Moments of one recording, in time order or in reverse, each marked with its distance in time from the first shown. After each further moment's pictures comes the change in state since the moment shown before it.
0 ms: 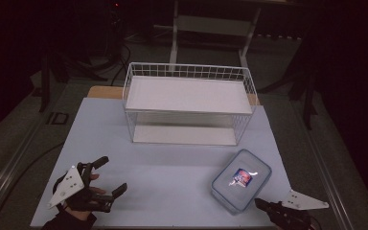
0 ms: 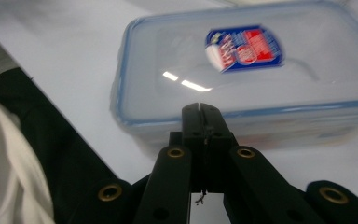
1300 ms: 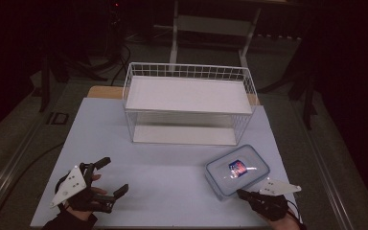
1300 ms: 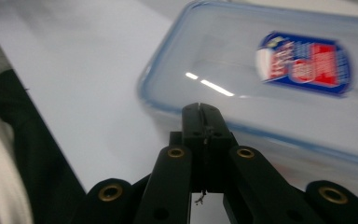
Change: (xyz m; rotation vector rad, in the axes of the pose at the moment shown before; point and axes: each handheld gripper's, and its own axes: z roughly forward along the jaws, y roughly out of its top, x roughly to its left) left arm -0.001 -0.002 0.003 0.018 -0.013 -0.001; right arm 0.003 0.028 0.046 0.027 0.055 -0.066
